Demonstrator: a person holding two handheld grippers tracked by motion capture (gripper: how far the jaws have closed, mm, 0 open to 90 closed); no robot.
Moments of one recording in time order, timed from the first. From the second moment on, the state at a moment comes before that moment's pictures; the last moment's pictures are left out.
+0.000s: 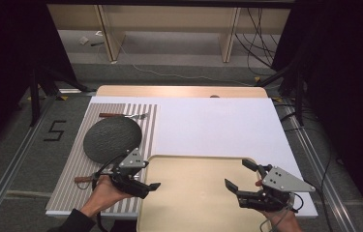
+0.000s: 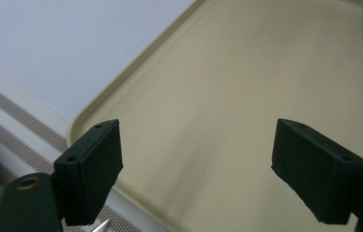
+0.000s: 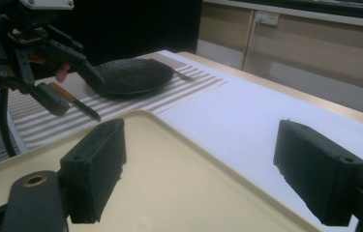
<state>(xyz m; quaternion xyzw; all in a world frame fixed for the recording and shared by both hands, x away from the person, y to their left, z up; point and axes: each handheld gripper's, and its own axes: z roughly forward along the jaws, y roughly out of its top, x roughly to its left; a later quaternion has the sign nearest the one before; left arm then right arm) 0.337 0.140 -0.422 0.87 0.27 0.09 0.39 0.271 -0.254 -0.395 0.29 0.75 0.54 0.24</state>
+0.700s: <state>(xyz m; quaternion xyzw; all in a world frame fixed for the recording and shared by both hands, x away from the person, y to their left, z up) 0.350 0.182 -0.417 0.89 0.30 0.11 0.31 0.271 -0.254 -0.395 0.30 0.75 0.54 0.24</state>
